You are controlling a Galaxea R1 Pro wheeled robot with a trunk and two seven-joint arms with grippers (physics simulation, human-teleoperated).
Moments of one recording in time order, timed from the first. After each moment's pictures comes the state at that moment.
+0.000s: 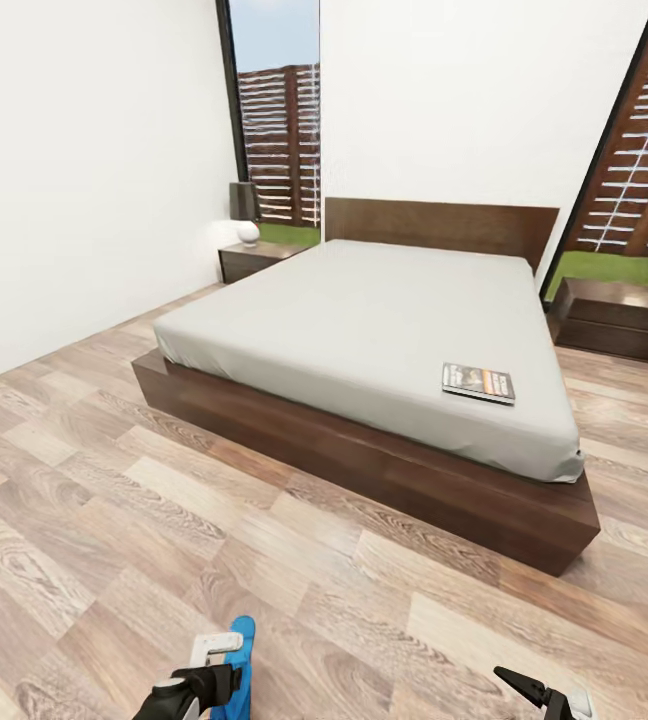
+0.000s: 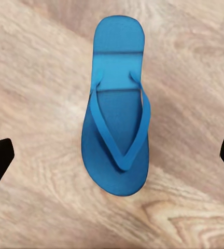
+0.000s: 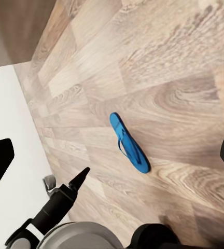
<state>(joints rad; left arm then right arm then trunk) -0.34 -0.06 0.03 -0.55 0.03 0.26 0.05 -0.02 -0.36 -0.11 -0.84 -1.11 0.78 0.63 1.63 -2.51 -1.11</state>
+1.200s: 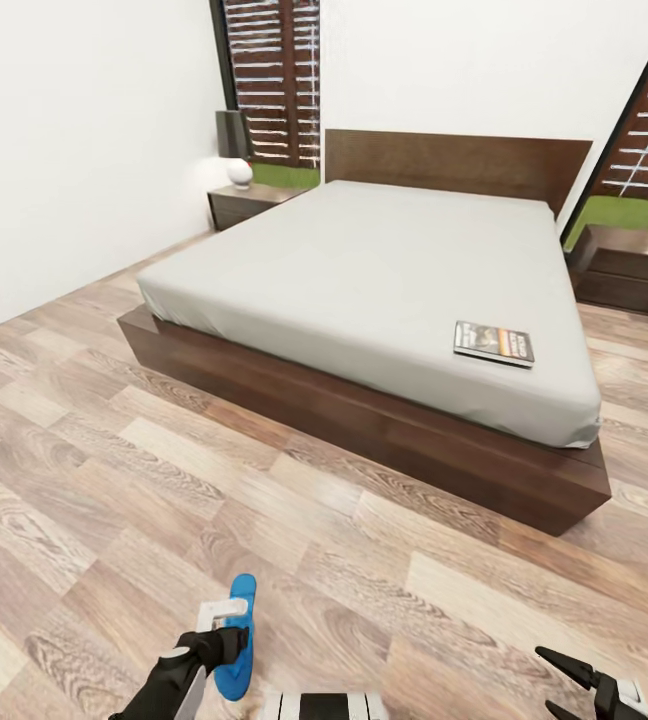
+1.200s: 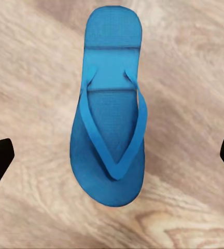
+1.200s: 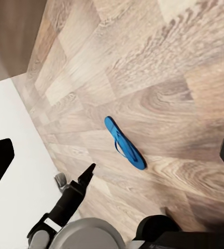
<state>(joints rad) -0.34 -0.08 0.03 -0.69 0.04 0.28 0.06 -0.02 -0.46 -0.20 -0.84 -1.12 0.90 0.74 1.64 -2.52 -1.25</state>
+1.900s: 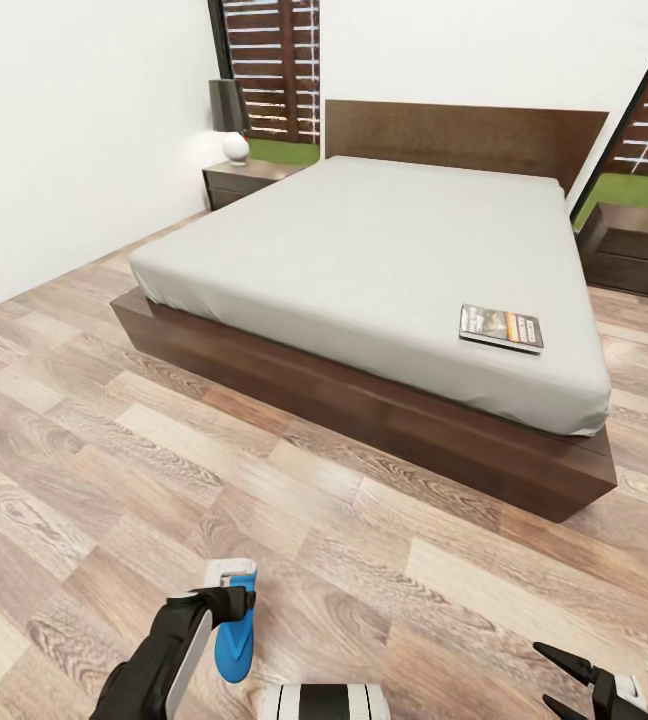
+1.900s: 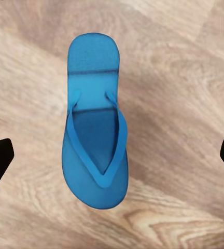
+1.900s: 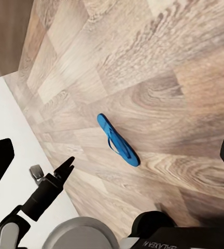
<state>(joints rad) -0.36 -0.08 -0.01 -0.97 0.03 0.60 0.06 -0.02 -0.46 -0.20 -0.86 -1.12 0.90 0.74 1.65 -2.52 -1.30</state>
